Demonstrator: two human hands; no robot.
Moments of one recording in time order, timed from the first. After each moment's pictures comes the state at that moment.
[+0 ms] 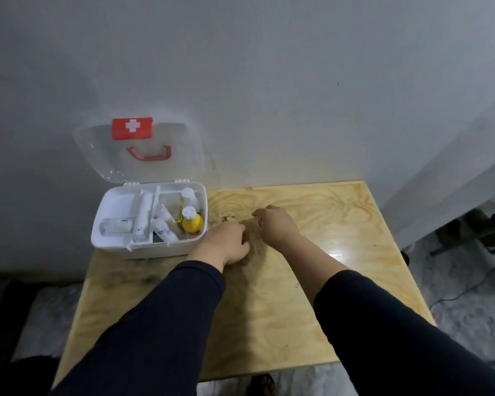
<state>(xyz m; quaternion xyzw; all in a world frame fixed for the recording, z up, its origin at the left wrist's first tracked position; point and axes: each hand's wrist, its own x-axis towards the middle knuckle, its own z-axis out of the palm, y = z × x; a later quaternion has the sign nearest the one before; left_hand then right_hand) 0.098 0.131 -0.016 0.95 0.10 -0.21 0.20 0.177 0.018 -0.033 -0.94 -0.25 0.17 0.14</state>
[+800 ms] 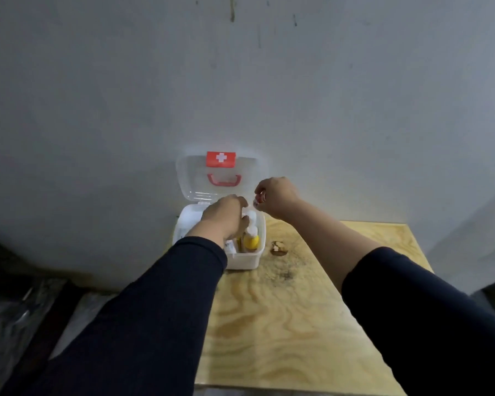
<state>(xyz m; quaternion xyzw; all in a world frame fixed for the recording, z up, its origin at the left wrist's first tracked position) 0.049 0.235 0.082 0.96 0.21 -0.04 0.20 0.141 0.131 0.110 -0.92 -0.35 0.07 0.15</state>
